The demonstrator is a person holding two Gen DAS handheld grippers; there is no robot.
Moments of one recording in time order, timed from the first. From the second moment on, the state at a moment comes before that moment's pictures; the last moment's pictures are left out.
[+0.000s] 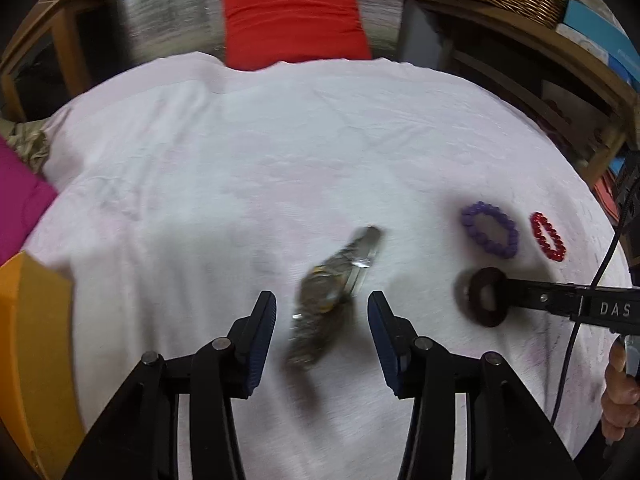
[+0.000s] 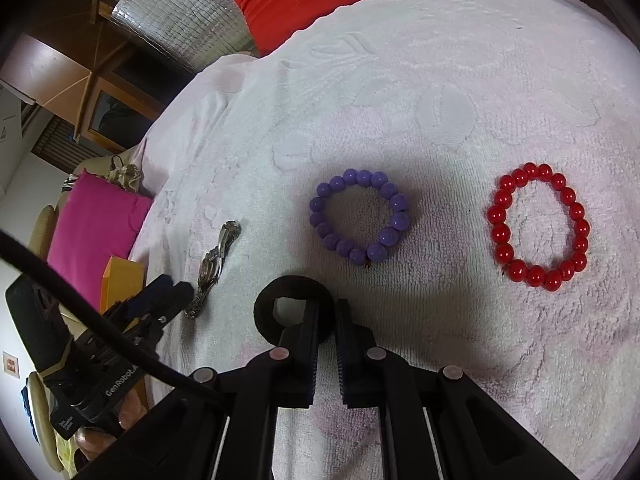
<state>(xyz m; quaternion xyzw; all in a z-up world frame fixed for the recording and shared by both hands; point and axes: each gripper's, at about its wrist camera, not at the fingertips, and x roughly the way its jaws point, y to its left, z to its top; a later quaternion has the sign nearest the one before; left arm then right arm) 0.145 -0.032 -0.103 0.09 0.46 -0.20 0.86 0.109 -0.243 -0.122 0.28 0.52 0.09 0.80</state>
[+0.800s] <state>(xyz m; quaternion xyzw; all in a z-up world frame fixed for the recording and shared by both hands) 0.154 -0.035 -0.112 0.03 0.50 -0.18 0.85 0.105 -0.244 -0.120 0.27 0.52 0.09 0.81</state>
